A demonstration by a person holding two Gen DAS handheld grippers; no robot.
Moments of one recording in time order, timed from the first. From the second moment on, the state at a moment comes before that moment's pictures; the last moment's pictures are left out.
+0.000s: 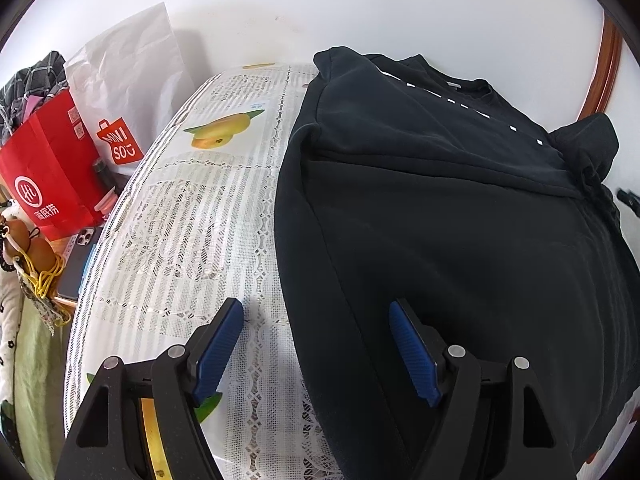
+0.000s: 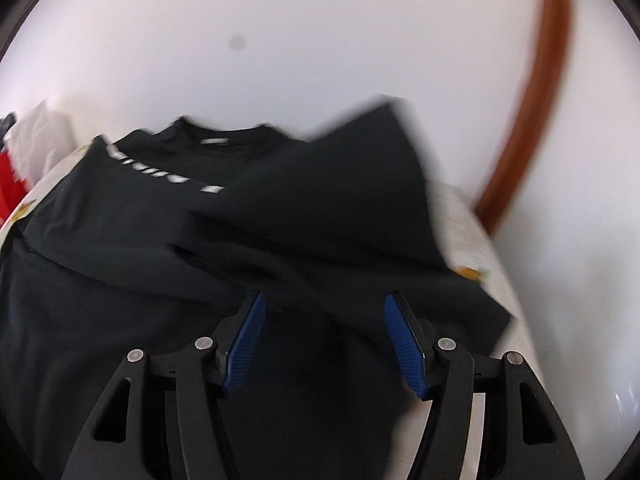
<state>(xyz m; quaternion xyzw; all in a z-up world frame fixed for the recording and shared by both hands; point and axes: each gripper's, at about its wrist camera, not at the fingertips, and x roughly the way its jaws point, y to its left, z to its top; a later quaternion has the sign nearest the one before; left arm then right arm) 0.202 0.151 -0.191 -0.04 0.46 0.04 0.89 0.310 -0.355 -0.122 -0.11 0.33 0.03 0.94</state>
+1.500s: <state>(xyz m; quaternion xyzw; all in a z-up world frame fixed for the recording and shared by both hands) 0.184 0.201 -0.183 -0.10 0.45 0.04 0.89 0.334 -0.092 -0.060 -0.16 0.24 0.15 0.94</state>
